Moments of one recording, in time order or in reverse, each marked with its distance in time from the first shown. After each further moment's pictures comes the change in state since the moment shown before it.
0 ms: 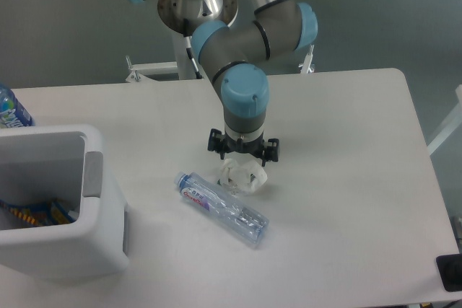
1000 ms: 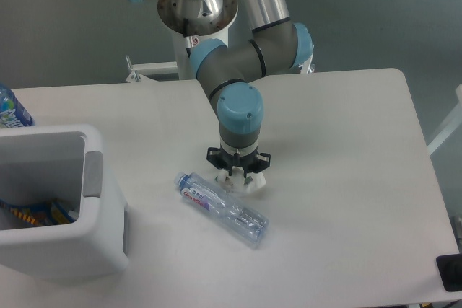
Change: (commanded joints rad) arm -0.009 -0.006 -0.014 0.031 0.038 -0.016
